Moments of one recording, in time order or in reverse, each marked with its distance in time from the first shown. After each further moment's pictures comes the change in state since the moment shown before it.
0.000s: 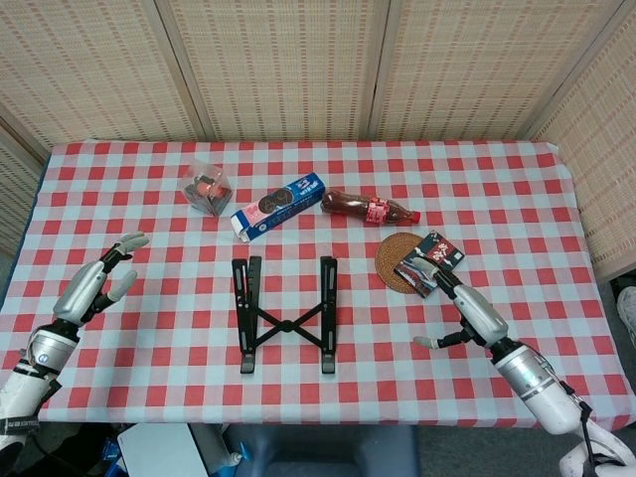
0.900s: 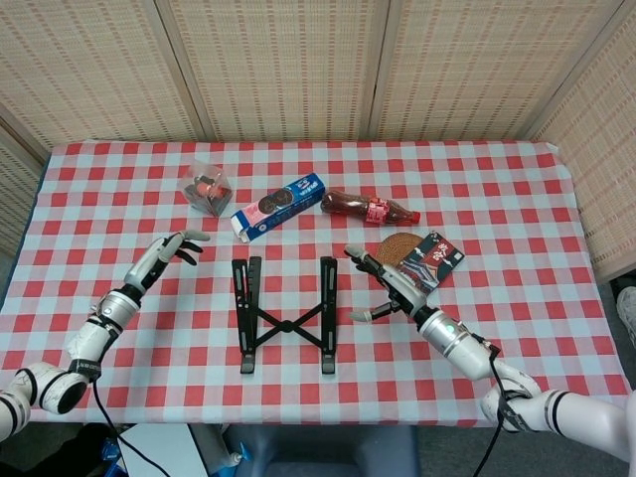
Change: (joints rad) left arm -0.236 -0.239 -0.014 0.275 -0.071 -0.269 -0.404; right arm 0.282 -0.306 0.053 0.294 0.085 -0.248 0.480
